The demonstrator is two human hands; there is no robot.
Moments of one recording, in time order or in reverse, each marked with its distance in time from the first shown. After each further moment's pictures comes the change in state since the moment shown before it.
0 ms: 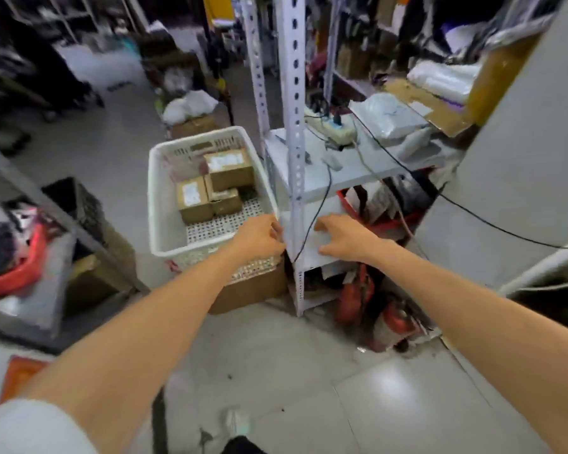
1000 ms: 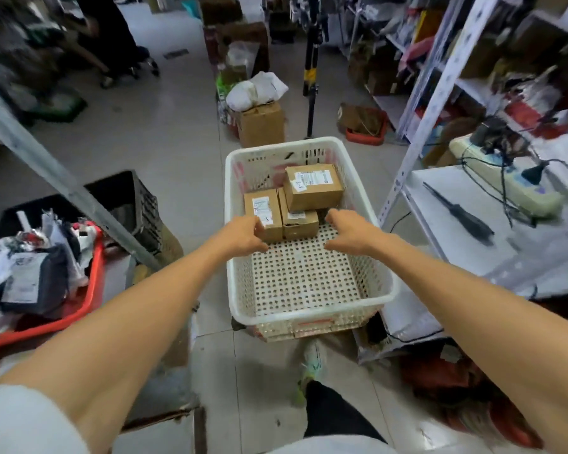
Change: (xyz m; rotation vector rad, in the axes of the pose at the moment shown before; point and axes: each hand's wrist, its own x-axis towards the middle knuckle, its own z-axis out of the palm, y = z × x) left_hand 0.160 -0.291 -0.210 0.029 -0.011 -0.224; right_hand 0.374 -0.151 0.039 -0.019 -0.134 -0.020
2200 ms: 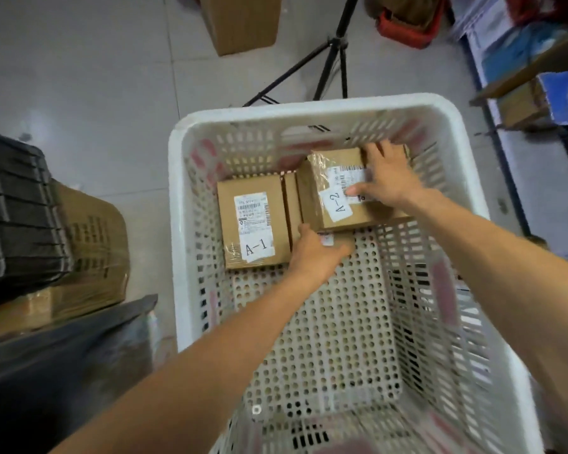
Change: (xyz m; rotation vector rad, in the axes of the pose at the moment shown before) left_hand 0.402 -0.052 0.104 -0.819 -0.226 -0.391; right_hand 0.474 0.148 0.065 -0.151 -0.044 0.192
